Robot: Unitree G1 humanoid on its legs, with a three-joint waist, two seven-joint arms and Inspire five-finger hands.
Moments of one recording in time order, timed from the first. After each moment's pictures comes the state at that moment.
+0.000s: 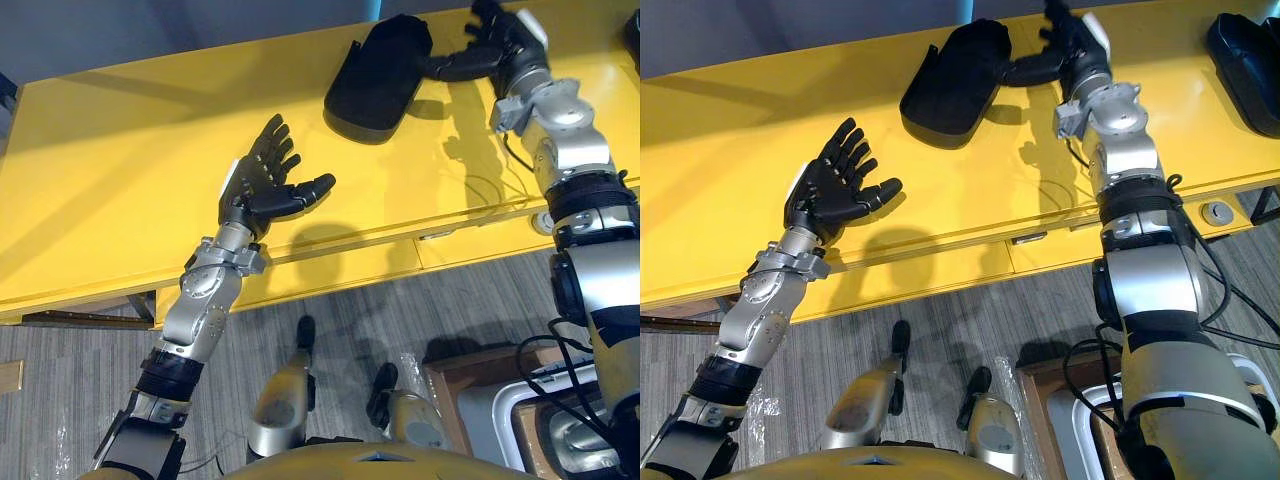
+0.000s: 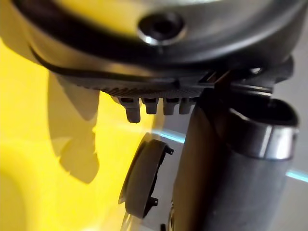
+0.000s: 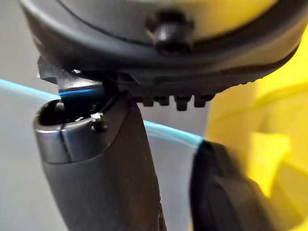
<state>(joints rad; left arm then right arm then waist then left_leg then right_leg) -0.26 0.36 -0.17 -0.04 -0.63 -0.05 0.02 -1.18 -0.66 0.19 0.76 0.27 -0.04 0.07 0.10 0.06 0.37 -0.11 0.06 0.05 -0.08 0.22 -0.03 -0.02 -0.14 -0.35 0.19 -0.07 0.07</state>
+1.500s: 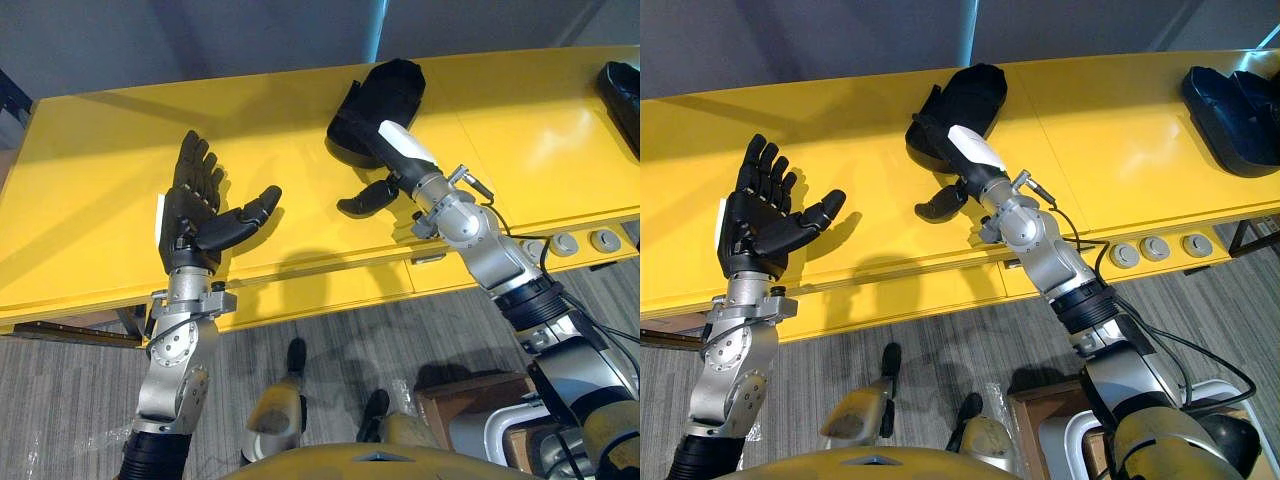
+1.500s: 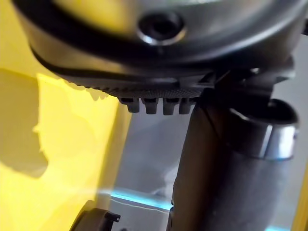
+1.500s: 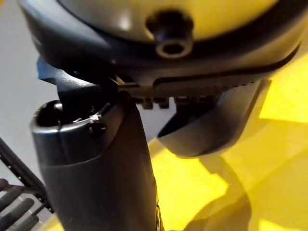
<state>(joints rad) 0.09 0.24 -0.03 -0.33 -0.42 -0.15 0.19 -0.68 -0.54 0.43 0.23 -0.30 0.02 0.13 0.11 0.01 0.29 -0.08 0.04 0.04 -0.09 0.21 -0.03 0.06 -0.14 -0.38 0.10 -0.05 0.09</state>
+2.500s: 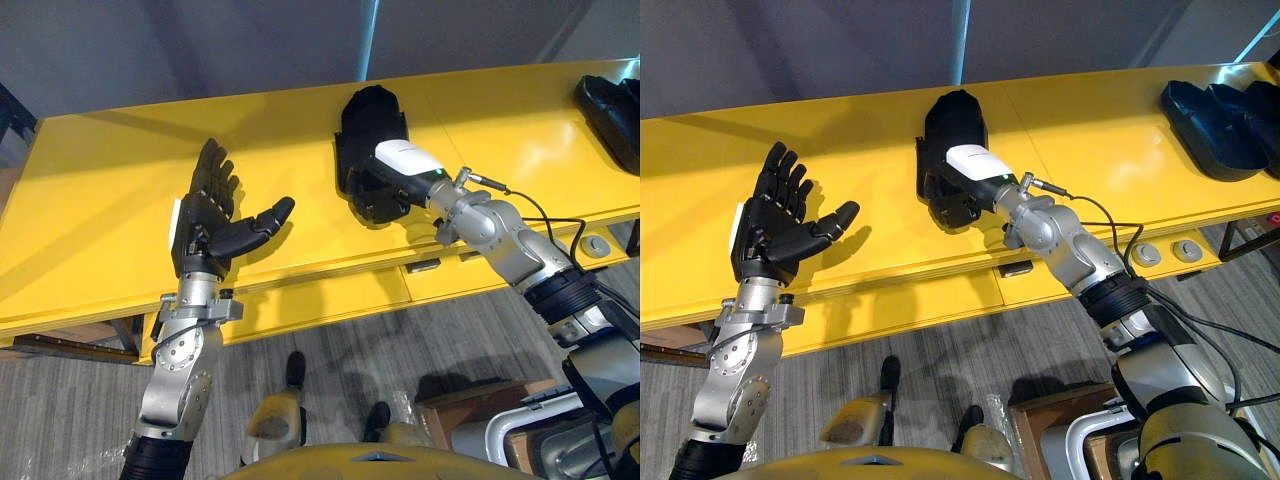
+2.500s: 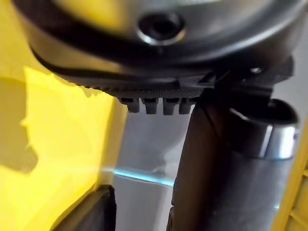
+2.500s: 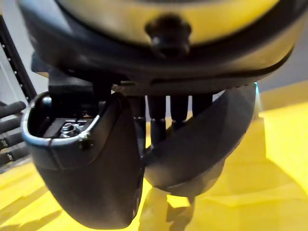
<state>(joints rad) 0.13 0.29 -0.06 -0.32 -0.42 -0.15 0.14 -0.71 -0.73 0.54 0.28 -0.42 -0.20 0.16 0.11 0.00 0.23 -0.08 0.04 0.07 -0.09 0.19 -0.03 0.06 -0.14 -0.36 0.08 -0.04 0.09</state>
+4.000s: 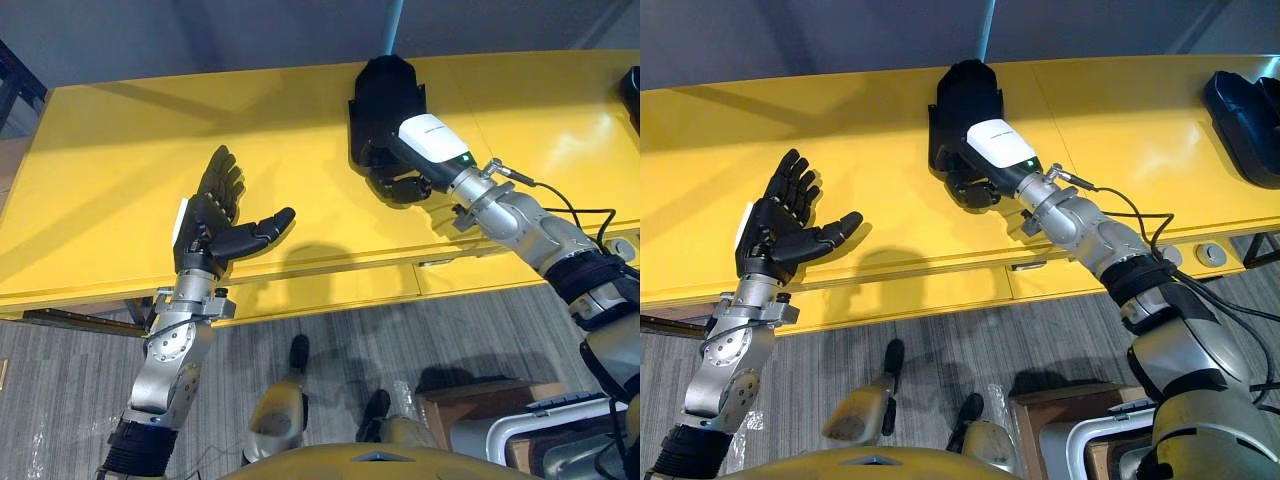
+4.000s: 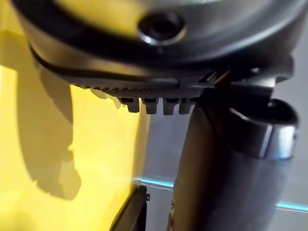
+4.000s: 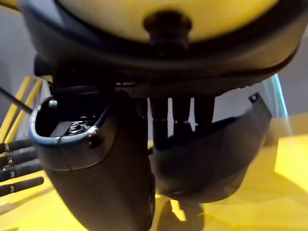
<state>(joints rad) 0.07 0.37 -0.07 -0.20 -0.46 -0.18 0.08 -0.81 -0.83 0.63 0.53 -0.44 -0.50 -0.17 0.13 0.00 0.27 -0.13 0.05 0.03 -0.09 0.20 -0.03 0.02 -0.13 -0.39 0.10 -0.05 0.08</state>
